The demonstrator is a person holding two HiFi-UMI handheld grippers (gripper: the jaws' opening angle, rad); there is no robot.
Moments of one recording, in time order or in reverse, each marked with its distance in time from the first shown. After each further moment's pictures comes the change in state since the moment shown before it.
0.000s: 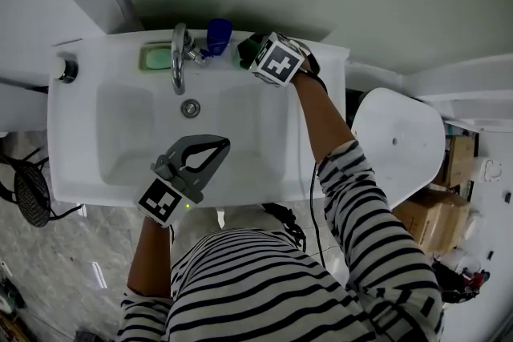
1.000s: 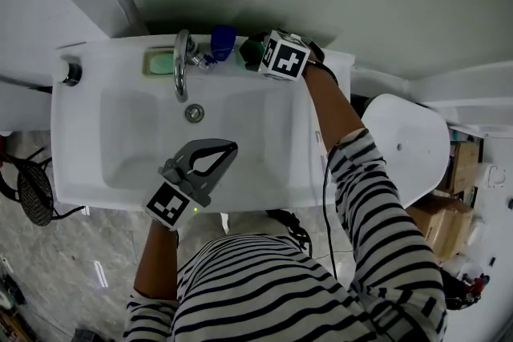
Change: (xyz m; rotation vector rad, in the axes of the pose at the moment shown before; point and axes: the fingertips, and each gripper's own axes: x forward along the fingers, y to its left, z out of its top) left arm 0.012 0.002 0.001 -0.013 -0.005 0.016; right arm 0.008 -0.007 0.005 -0.225 -0.013 0.106
